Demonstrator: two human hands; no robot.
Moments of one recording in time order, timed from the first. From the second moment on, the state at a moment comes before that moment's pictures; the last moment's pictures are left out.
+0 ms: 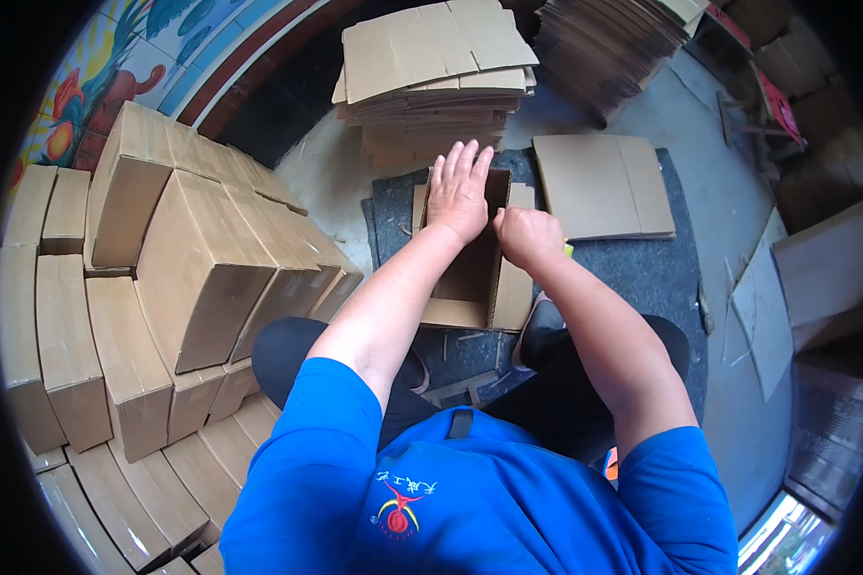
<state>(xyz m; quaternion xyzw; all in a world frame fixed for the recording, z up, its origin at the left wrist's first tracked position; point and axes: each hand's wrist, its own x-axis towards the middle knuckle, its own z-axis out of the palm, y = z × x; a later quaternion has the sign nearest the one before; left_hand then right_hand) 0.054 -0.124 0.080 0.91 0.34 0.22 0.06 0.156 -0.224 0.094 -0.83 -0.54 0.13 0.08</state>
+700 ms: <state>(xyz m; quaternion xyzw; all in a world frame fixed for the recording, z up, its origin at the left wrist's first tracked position) -0.071 -0.207 0.094 0.75 0.44 0.11 0.48 0.136 -0.220 0.107 -0.82 -0.55 0.13 0.05</state>
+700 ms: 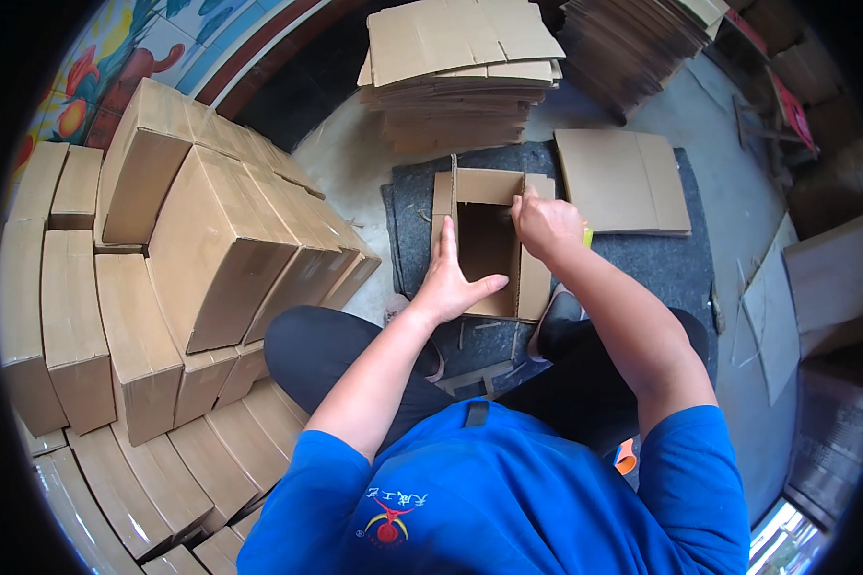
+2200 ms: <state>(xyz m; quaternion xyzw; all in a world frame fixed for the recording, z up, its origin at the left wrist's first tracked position) 0.015 -0.101 0.018 0.89 0.40 0.09 0.20 0.057 -0.315 0.094 -0.74 -0.63 0.17 -0.15</state>
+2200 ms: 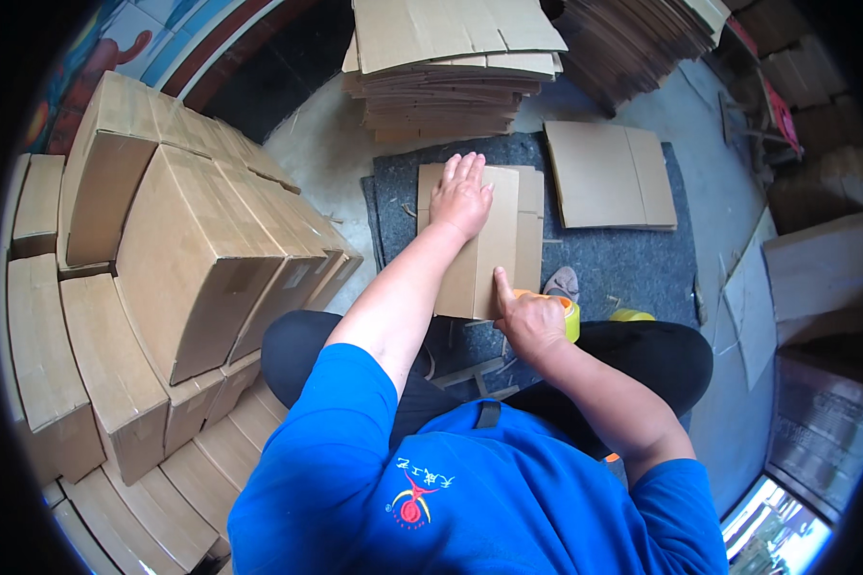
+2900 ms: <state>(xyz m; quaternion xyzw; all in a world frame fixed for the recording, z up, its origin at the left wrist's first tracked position) 0.011 -0.121 0.024 0.88 0.44 0.11 0.13 0.072 -0.321 0.098 -0.73 -0.64 0.19 -0.12</state>
